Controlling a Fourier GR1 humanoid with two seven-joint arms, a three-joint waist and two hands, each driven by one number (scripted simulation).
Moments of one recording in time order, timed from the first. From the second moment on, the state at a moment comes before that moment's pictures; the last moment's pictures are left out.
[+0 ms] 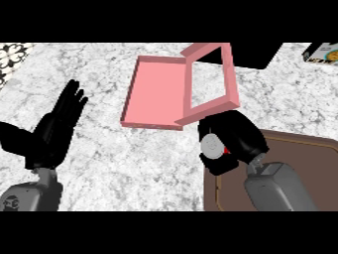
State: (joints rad) left arm -0.15 0.12 0.01 -1.64 0.12 0.06 0.23; right arm -0.33 -0.10 0.30 -1.58 0.91 0.41 0.15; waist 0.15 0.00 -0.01
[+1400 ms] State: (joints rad) left arm -0.23 0.08 -0.03 -1.57 0.10 0.07 0.24; right arm -1.00 -0.01 0.74 -1.47 1.03 -0.06 1.11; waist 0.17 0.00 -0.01
